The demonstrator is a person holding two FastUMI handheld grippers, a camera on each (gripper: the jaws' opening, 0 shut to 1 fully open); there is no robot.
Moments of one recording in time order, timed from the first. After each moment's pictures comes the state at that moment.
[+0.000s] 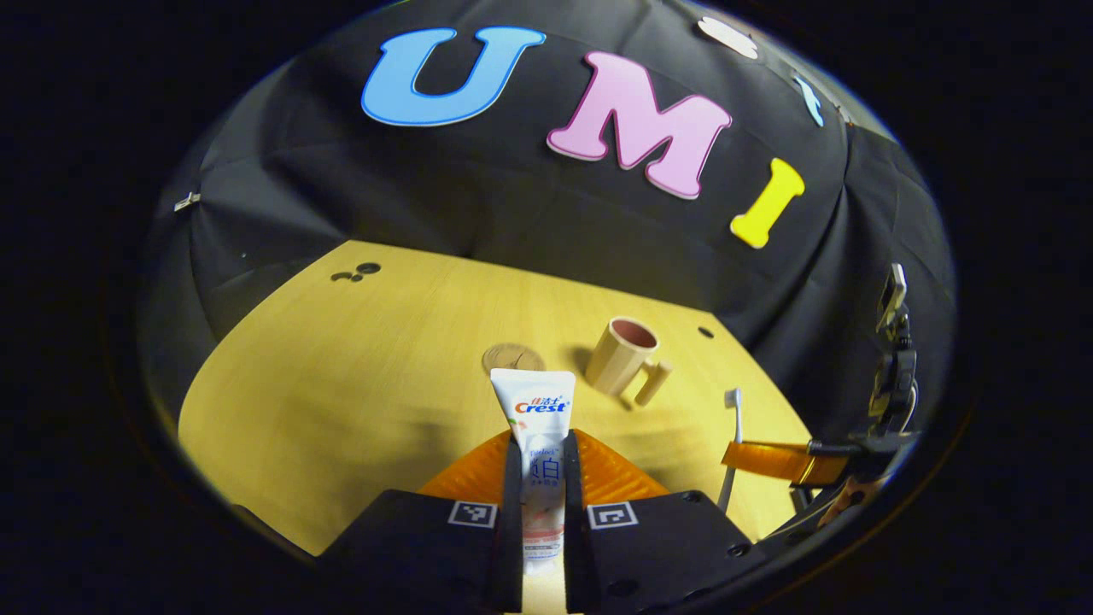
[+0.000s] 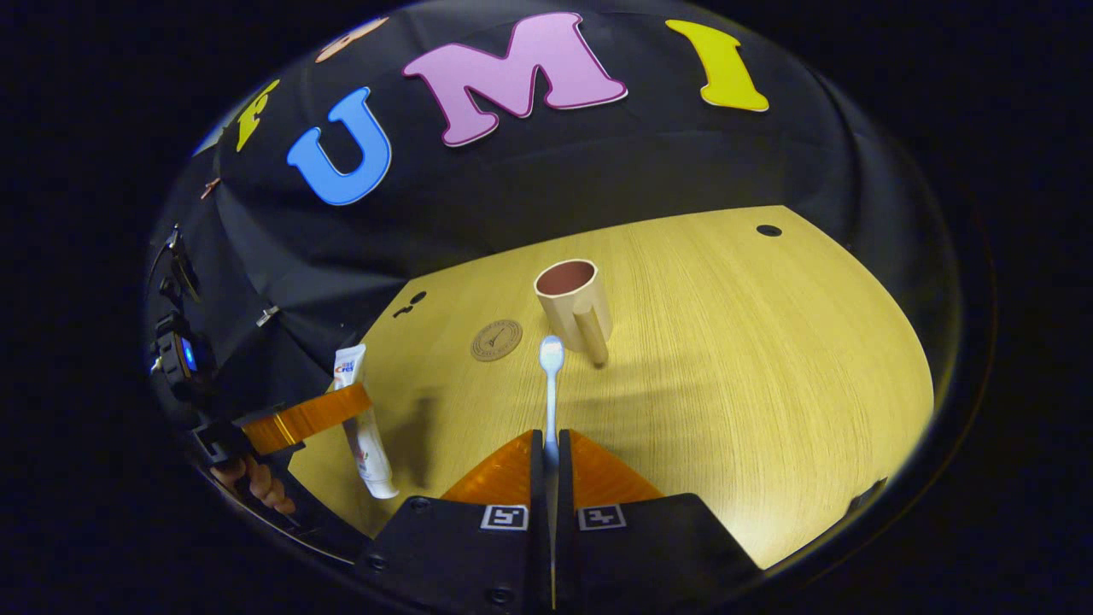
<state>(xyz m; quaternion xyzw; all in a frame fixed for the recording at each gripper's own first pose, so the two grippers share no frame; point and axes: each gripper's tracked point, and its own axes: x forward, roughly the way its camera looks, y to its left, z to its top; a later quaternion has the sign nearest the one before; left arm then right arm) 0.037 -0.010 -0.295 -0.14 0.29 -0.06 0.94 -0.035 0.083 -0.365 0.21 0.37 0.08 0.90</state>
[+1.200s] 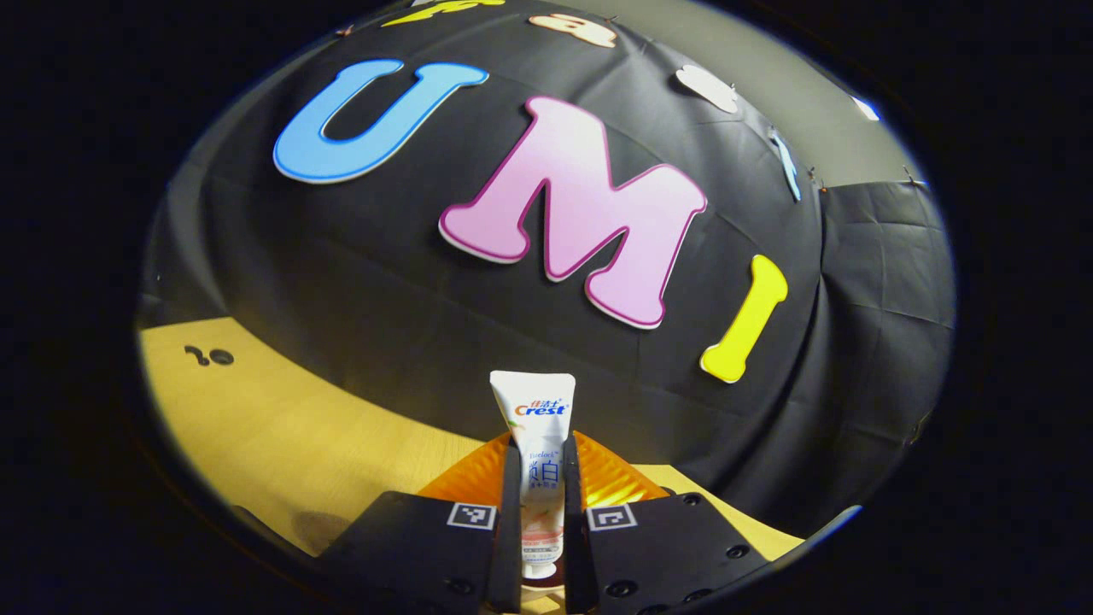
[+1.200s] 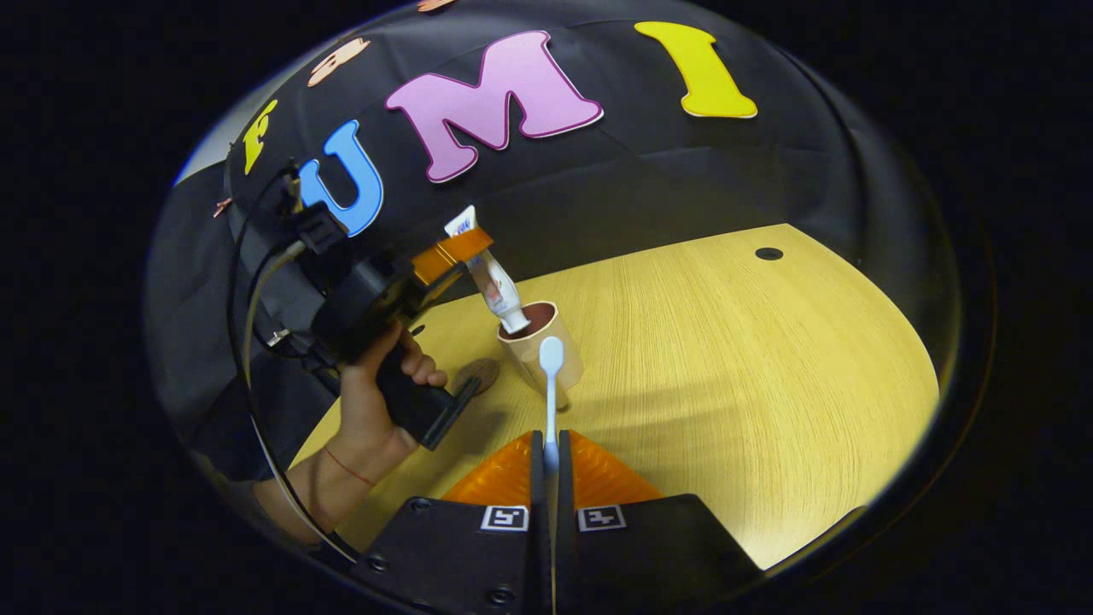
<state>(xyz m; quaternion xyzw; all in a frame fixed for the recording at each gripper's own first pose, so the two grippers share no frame) 0.275 -0.122 -0.281 -0.21 0.06 -0.10 0.97 0.000 0.025 -0.376 0.23 0.32 0.10 0.91</state>
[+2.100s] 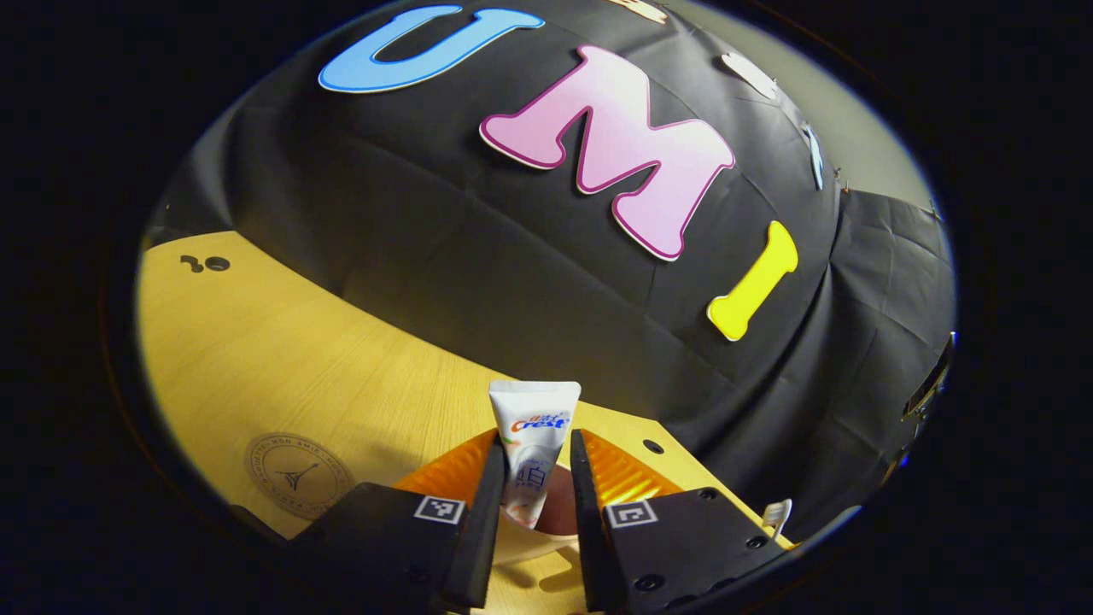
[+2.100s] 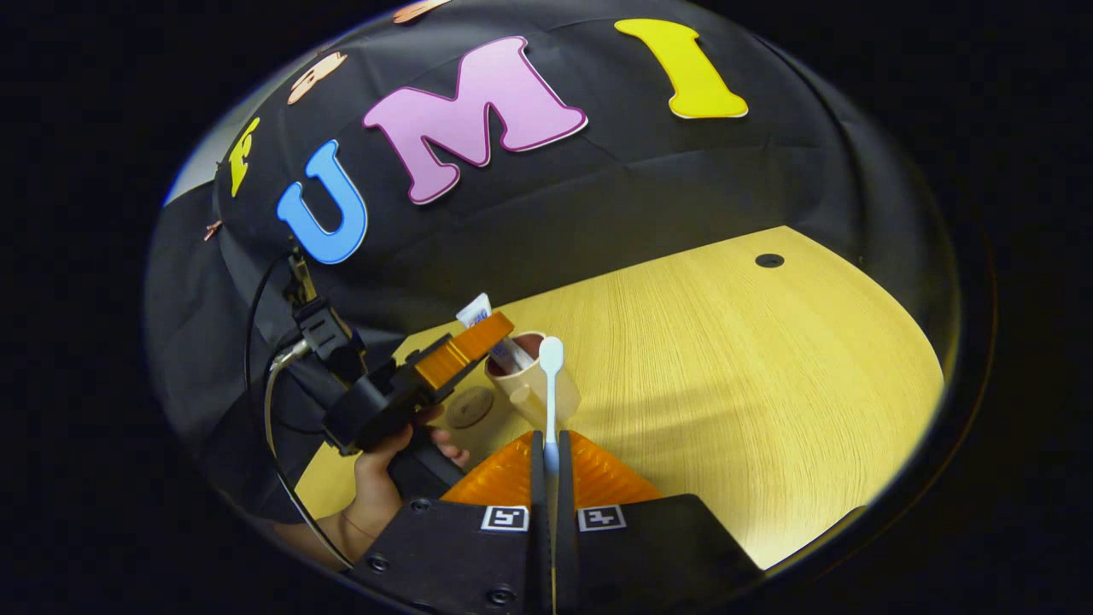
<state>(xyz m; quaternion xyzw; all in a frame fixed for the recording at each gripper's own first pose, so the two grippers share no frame) 0.246 -0.132 -0.342 -0.26 0.15 -0.13 0.95 0.043 0.015 -0.368 0.26 0.30 0.09 0.92</state>
